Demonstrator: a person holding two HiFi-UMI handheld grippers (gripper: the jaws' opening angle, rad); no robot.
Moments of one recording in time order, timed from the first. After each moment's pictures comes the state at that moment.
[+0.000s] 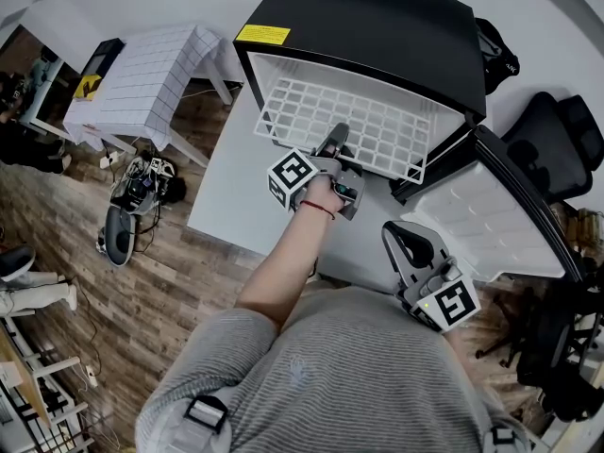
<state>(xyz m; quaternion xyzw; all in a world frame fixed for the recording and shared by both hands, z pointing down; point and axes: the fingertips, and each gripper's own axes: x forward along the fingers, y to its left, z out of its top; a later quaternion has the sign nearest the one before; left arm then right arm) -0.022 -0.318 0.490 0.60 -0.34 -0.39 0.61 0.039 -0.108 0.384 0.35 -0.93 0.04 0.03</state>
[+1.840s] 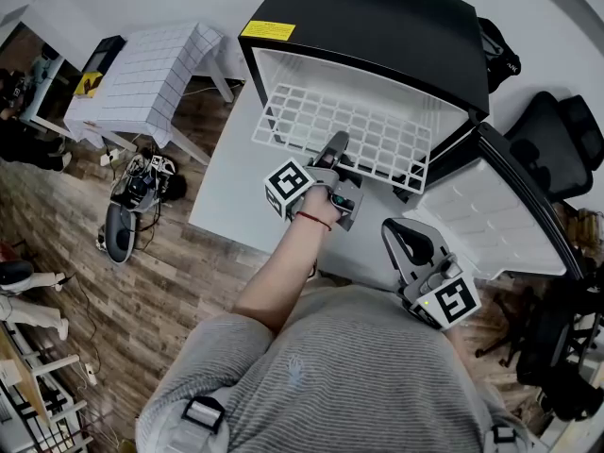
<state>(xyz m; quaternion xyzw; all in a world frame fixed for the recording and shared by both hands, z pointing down) -0.029 -0.291 0.490 0.59 -0.32 -0.39 0.62 0.032 -0.107 0.384 0.34 -0.94 0.04 0.03</state>
